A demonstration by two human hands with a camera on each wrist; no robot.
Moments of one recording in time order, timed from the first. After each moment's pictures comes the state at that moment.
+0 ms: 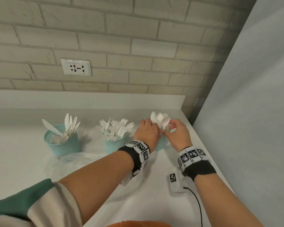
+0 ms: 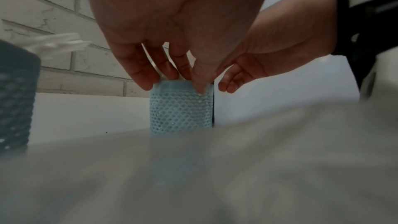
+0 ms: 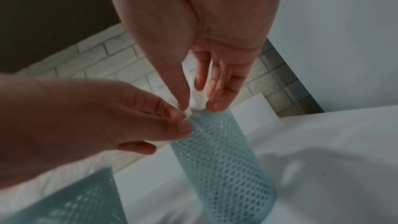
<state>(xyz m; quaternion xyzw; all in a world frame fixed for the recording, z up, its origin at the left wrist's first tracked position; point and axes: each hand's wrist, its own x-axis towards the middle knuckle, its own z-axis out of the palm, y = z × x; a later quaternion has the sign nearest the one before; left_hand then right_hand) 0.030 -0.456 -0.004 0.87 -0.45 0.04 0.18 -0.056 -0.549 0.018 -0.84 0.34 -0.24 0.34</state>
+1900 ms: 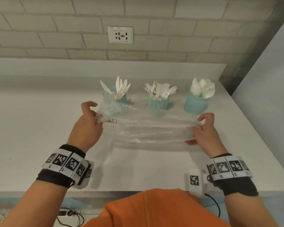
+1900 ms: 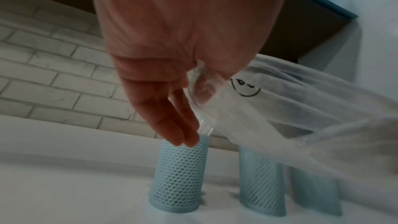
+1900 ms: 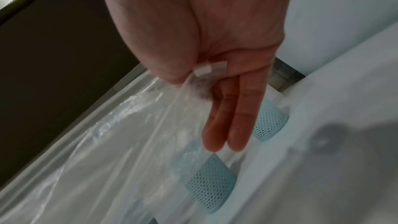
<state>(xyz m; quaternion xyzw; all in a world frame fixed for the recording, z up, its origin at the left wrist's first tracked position) 0.043 -0.119 0.002 0.89 -0.21 0.03 0.41 -0.131 -0.399 0.000 -0.78 0.33 -0.15 0.51</state>
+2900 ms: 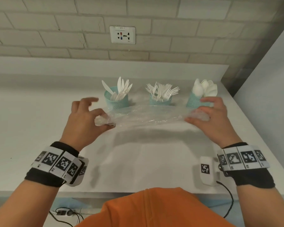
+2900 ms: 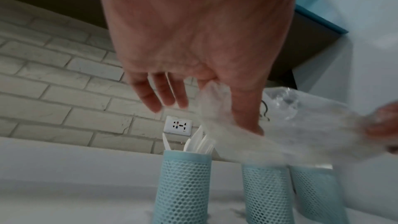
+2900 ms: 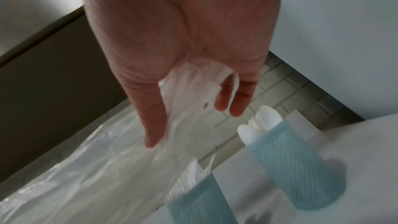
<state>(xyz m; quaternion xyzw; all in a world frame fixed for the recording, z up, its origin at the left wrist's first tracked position) 0.056 -0.105 0.016 0.90 -0.34 0.14 0.22 -0.118 -0.420 0.034 -0.89 0.23 -0.23 0.32</state>
